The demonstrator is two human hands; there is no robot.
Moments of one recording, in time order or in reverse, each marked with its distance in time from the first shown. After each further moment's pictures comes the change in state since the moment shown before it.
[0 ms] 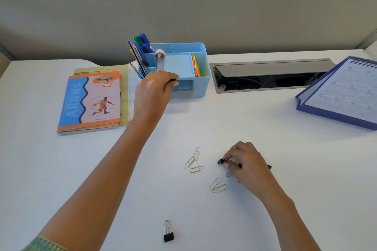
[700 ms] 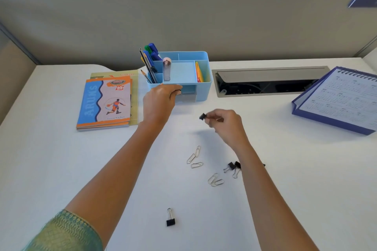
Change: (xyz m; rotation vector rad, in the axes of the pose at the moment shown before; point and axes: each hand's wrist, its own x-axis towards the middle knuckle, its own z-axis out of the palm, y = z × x) left_hand -0.007 -0.002 0.004 0.088 -0.099 -0.134; right_hand 0.071 -0.061 -0.027 0.513 0.116 0.108
